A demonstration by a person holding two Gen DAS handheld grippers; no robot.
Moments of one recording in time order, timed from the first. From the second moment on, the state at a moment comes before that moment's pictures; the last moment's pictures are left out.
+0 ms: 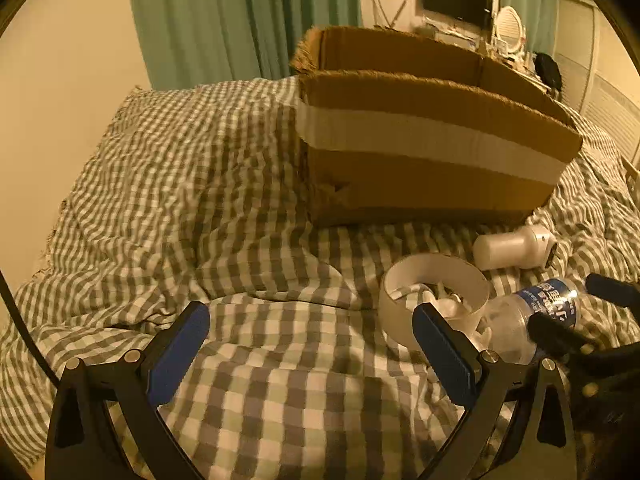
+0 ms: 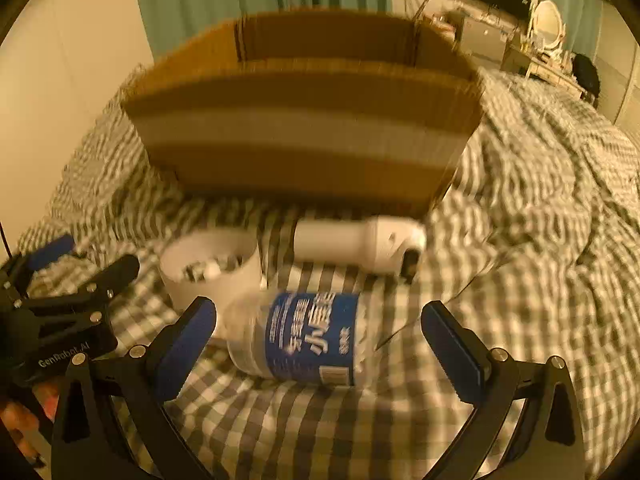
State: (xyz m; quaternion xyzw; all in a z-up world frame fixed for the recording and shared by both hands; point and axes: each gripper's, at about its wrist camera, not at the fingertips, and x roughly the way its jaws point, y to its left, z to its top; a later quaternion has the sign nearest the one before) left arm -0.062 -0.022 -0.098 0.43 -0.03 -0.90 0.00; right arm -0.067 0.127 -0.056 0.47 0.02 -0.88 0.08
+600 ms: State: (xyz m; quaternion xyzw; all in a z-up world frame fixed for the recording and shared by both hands) left arm -0.065 -0.033 -0.103 0.45 0.00 -0.89 0.00; right arm -0.073 0.113 -0.093 0.50 0.04 -0.86 0.09
